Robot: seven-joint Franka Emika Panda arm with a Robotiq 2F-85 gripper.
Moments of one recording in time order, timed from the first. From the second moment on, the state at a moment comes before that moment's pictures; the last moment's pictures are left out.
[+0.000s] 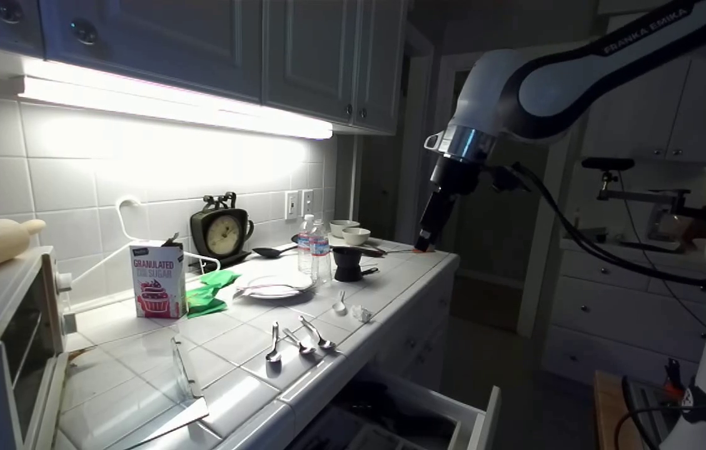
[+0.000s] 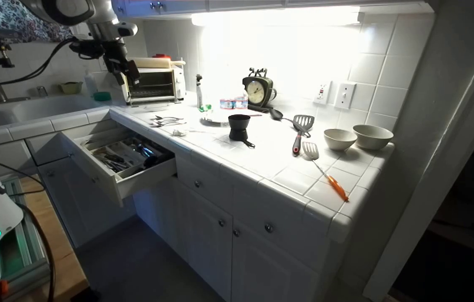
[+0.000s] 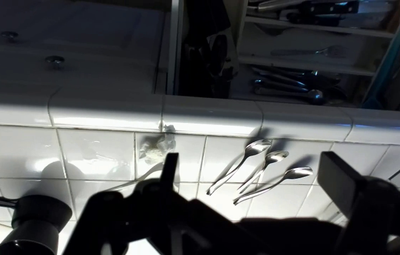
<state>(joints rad) 0.13 -0.41 0.01 -2.53 0.10 2.39 -0.07</state>
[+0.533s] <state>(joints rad) 0.04 -0.35 0.11 -2.52 0.02 2.41 0.21</state>
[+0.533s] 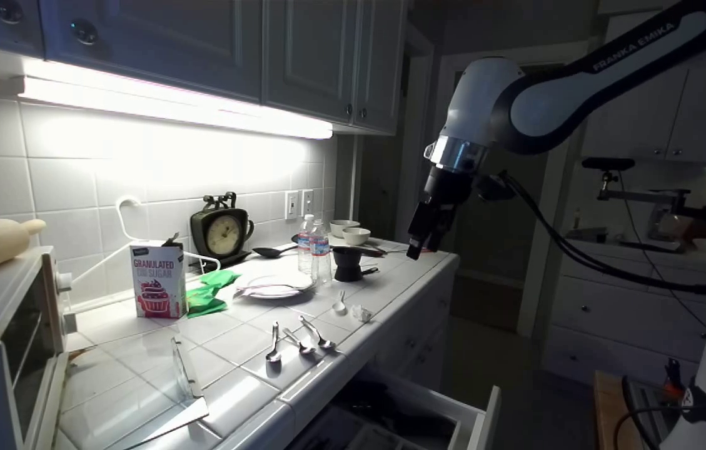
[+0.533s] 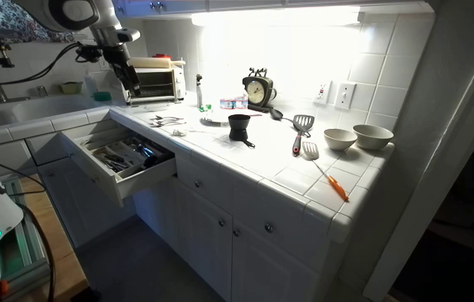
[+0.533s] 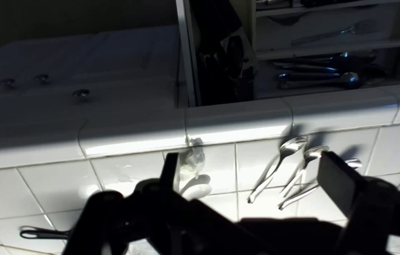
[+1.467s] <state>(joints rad) -0.01 -0.01 0.21 -2.31 -0.24 2.47 0.67</state>
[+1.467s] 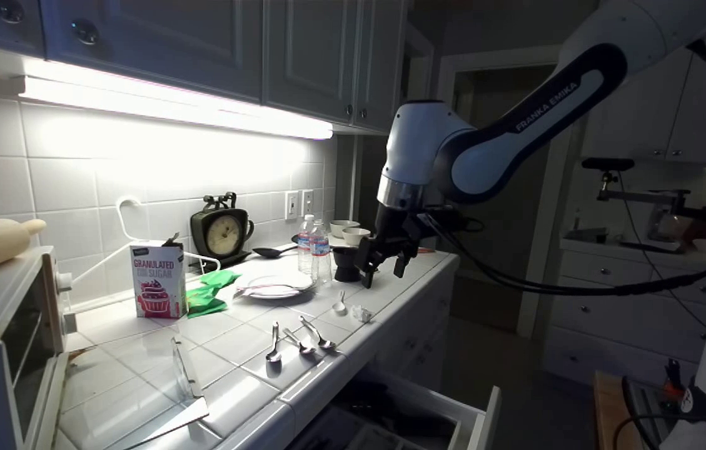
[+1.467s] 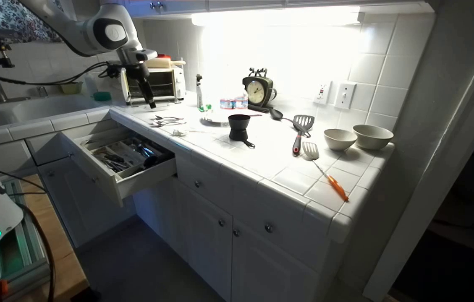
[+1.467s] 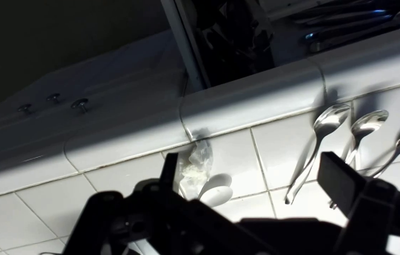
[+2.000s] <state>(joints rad) 0.04 0.06 0.15 -2.26 -0.22 2.44 0.83</state>
